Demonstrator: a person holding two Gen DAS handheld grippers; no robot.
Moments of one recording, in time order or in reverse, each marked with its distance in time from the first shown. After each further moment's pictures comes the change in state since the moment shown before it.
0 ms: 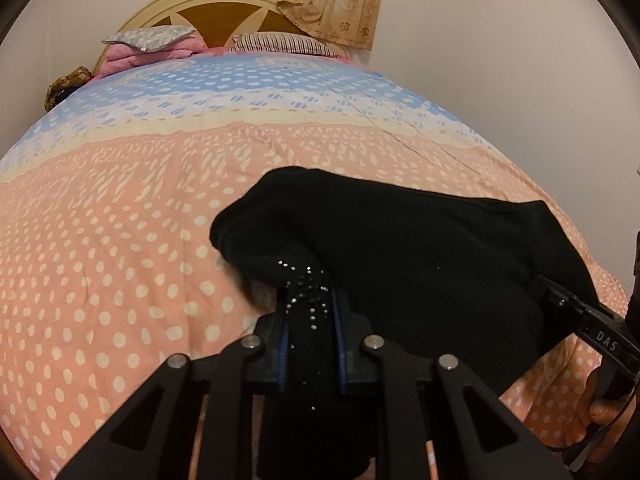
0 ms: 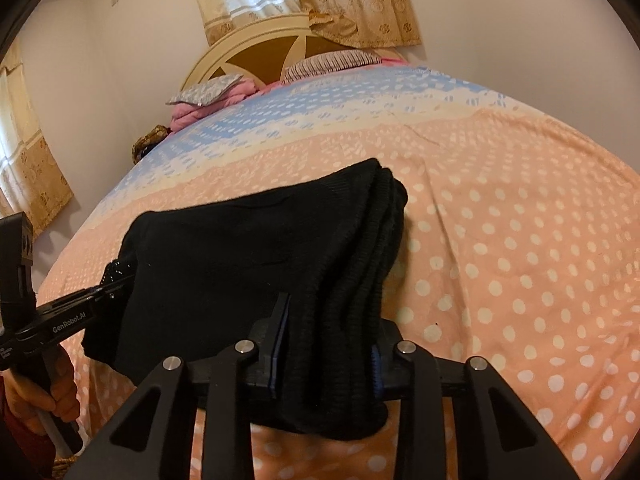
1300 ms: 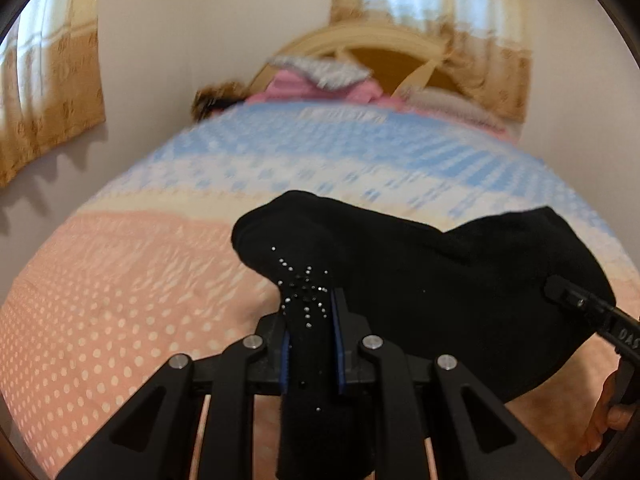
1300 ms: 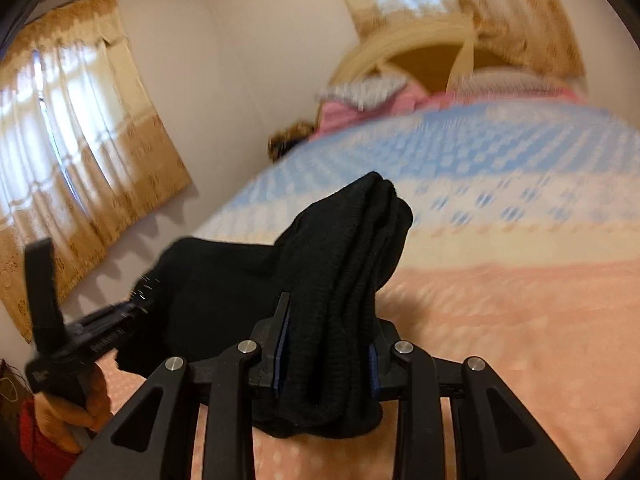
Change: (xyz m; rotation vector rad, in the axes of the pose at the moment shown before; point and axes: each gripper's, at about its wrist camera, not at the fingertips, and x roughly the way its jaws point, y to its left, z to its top) left arm -0.017 0.278 0.074 -0.247 -0.130 0.449; right arm 0.196 0.290 0.117 -0.194 0.025 0.460
